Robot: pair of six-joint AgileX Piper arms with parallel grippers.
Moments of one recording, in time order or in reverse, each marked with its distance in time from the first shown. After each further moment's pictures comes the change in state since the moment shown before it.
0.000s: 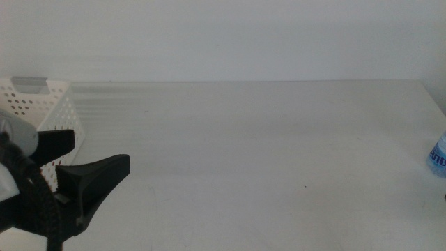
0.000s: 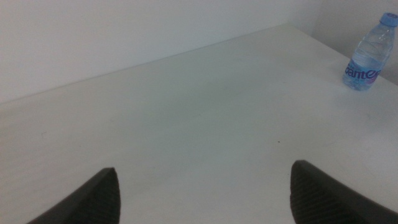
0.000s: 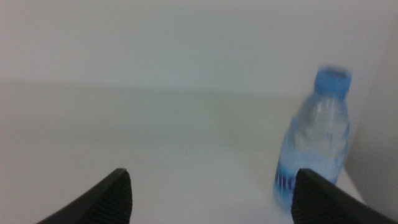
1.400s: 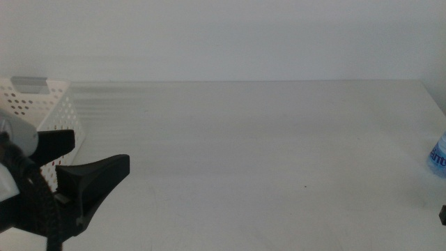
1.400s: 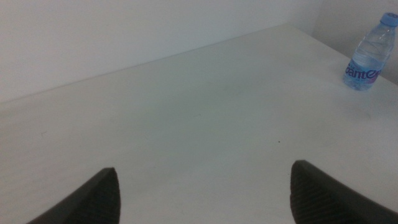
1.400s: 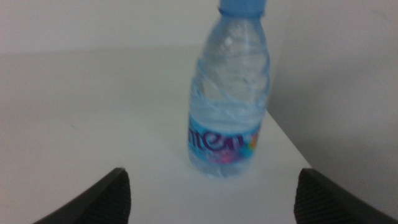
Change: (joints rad) left arm 0.000 0.000 0.000 0.000 0.000 0.000; right arm 0.000 0.951 -0.008 0.319 -0.822 -0.078
